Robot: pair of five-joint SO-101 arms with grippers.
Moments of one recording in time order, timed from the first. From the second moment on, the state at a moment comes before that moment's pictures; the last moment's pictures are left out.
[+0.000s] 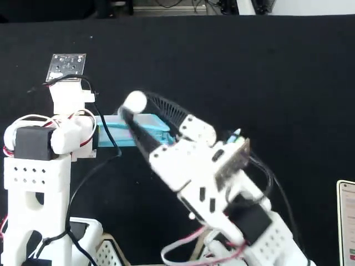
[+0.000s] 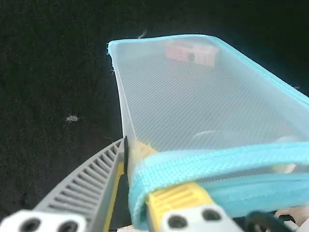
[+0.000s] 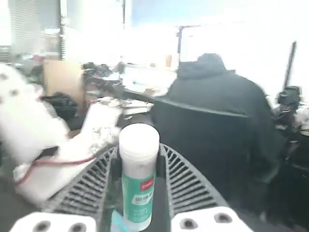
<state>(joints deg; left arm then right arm) -1.2 -39.9 12.7 96.8 1.1 -43.8 -75.4 54.9 20.4 2.6</state>
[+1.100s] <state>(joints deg) -1.2 -39.8 12.8 96.7 1.1 -48.4 -82.5 75.7 21.3 2.7</state>
